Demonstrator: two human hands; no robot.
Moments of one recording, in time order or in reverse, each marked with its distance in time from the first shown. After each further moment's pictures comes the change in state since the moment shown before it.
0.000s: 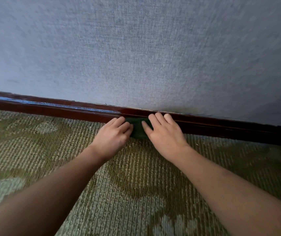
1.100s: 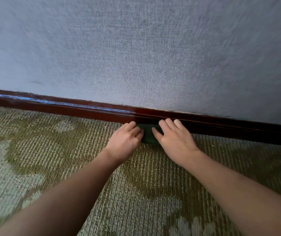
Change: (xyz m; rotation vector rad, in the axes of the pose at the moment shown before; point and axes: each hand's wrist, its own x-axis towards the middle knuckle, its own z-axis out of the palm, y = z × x) left_hand -0.016 0.001 0.004 -0.079 -0.088 -0.090; right_hand 0.008 -0.017 -0.001 0.128 -0.198 -0.022
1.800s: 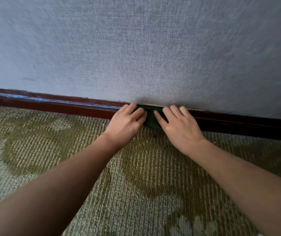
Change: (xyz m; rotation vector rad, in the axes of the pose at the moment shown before) left_hand 0.028 -0.020 -0.003 0.119 0.118 0.073; right_hand 0.007 0.019 0.000 -0.111 0.168 0.048
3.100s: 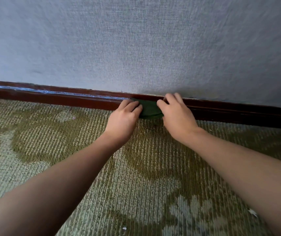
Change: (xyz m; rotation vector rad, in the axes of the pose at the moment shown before) left_hand -0.023 0.023 -0.015 -0.277 -0.011 -0.357; right_hand -0.001 -0.011 -0.034 0.509 -0.091 0.283
